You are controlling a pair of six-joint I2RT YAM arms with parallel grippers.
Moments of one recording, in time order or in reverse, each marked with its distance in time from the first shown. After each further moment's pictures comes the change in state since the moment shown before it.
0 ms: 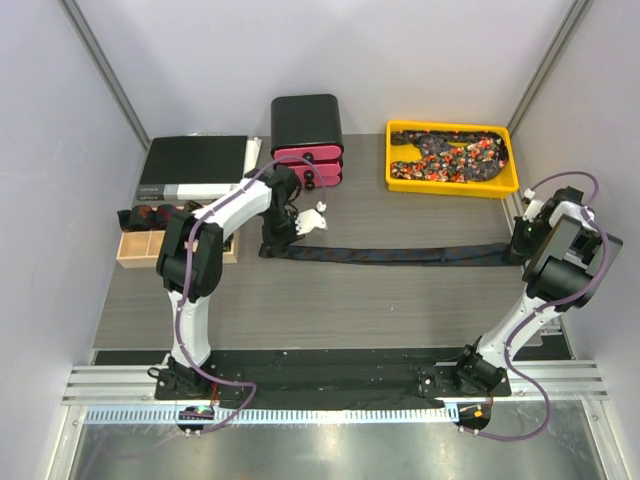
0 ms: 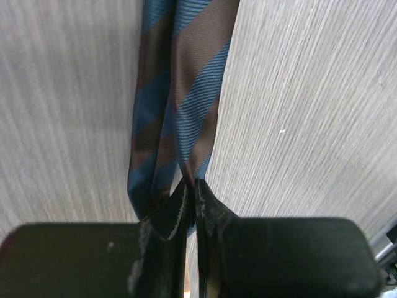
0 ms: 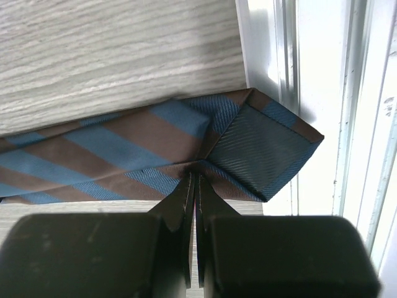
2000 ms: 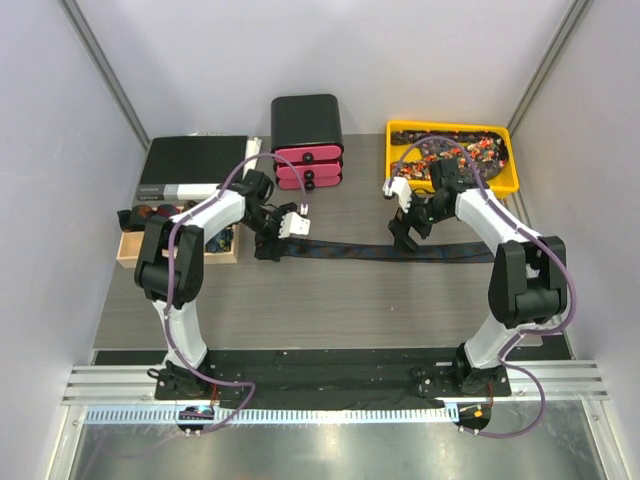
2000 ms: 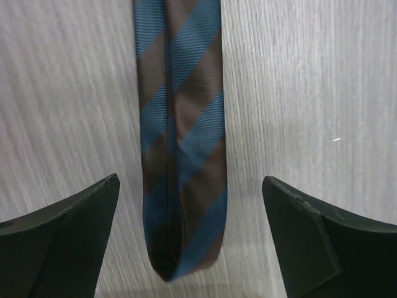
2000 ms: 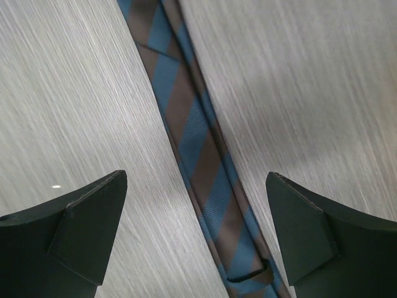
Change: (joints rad) left arm 0.144 -0.126 -0.245 0.313 0.343 0.411; right arm 0.720 -0.255 -0.042 -0.042 -0.382 -0.565
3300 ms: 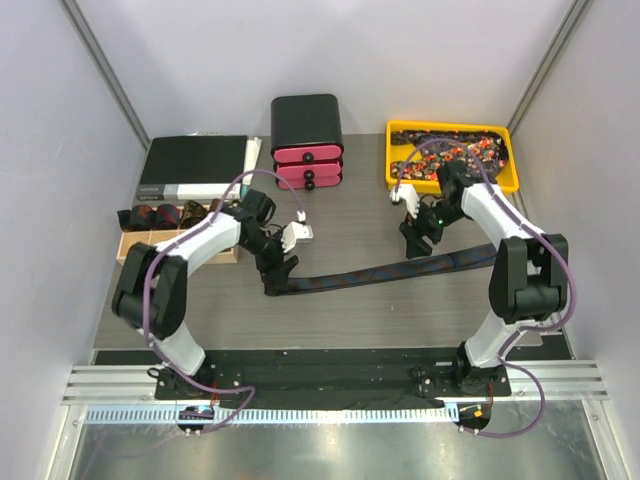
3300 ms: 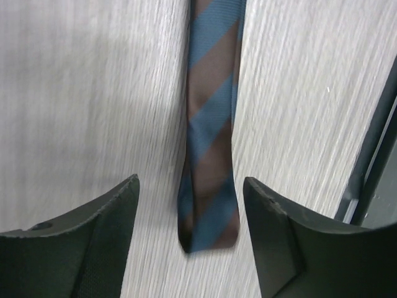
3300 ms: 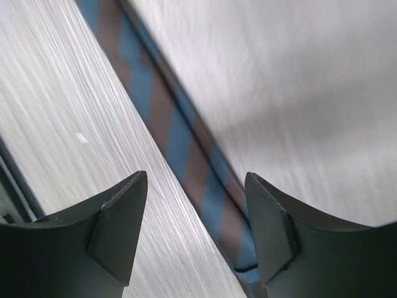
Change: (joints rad) left arm -0.089 -0.181 -0.230 0.014 0.043 -0.565; right arm -0.038 0.063 0.022 -0.236 0.066 -0.177
